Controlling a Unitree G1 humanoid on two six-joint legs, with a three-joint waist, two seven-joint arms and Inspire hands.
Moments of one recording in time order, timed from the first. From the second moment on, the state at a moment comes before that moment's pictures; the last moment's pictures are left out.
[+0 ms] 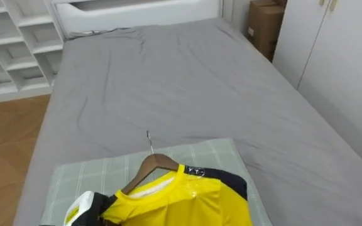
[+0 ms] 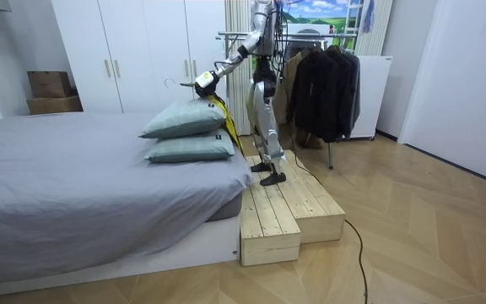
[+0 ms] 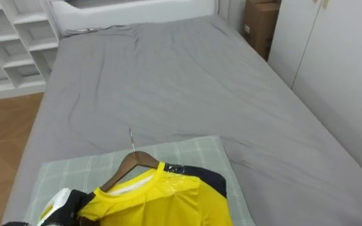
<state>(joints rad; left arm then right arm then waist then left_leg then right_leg) -0.21 0.24 -0.14 0.86 0.42 0.05 0.25 0.06 -0.24 -0.08 1.29 0.28 -0.01 0.06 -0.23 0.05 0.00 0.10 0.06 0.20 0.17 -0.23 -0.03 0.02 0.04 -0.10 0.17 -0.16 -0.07</state>
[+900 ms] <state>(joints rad) -0.17 0.26 -0.14 0.52 0.41 -0.01 0.30 0.02 -0.24 -0.04 1.34 0.28 -0.04 0.14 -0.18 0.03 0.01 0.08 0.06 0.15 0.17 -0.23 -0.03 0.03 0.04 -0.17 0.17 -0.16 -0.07</state>
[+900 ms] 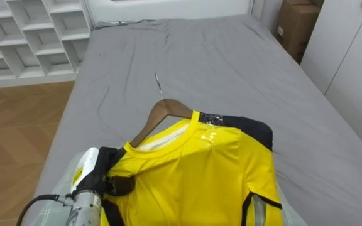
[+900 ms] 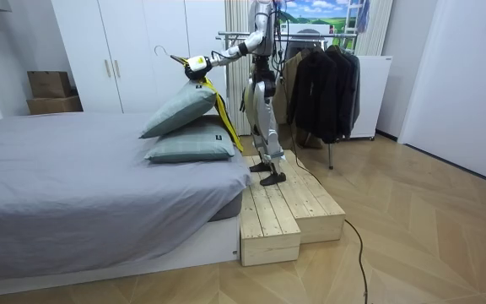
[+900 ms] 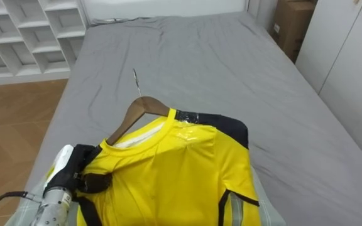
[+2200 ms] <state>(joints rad) -0.07 0.34 -0.12 0.41 0.82 -0.17 0.85 0.06 -0.30 -0.07 1.20 -0.01 -0.04 -0.28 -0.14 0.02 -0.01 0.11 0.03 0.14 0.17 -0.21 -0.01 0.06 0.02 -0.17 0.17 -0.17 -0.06</state>
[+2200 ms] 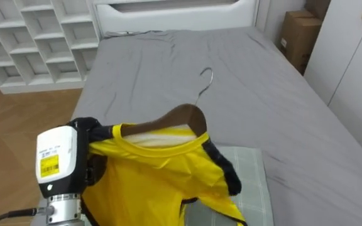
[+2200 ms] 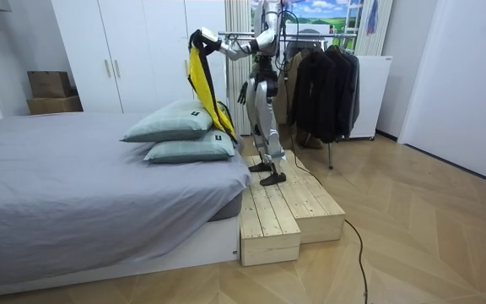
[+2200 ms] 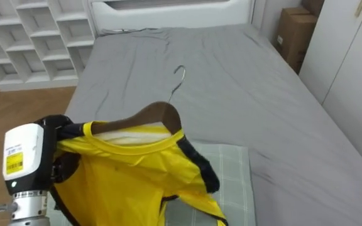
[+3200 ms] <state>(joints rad) -0.03 0.33 -0.12 0.29 0.82 -0.09 0.77 0.04 -0.31 -0.08 0.27 -0.74 -0.05 -0.49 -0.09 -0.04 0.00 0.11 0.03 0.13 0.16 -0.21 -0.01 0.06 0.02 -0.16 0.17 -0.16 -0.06</state>
